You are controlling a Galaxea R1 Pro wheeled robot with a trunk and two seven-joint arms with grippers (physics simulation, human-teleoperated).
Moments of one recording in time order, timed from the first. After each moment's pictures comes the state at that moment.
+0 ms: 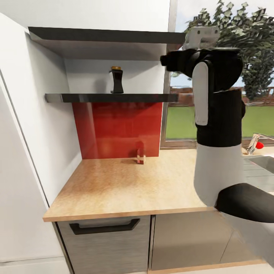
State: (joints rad) left arm 0.32 0.07 0.10 -0.25 0.57 -0.40 -0.11; right arm -1.43 0.17 0.14 -1.54 -0.06 1.04 -0.18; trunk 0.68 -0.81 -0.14
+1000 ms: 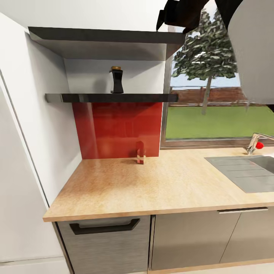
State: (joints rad) left arm 0.32 0.05 0.10 -0.20 0.57 -0.41 -0.10; right arm -2.26 0.17 -0.12 -0.27 -0.11 1.00 -0.13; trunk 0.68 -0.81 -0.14
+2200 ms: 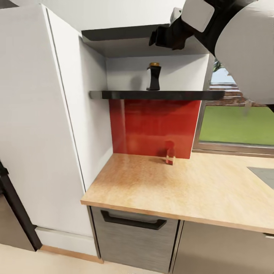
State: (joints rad) left arm 0.32 0.10 0.10 -0.21 0.75 -0.41 -0.10; right arm -2.26 0.17 -0.12 0.03 -0.10 0.62 -0.06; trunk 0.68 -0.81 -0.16
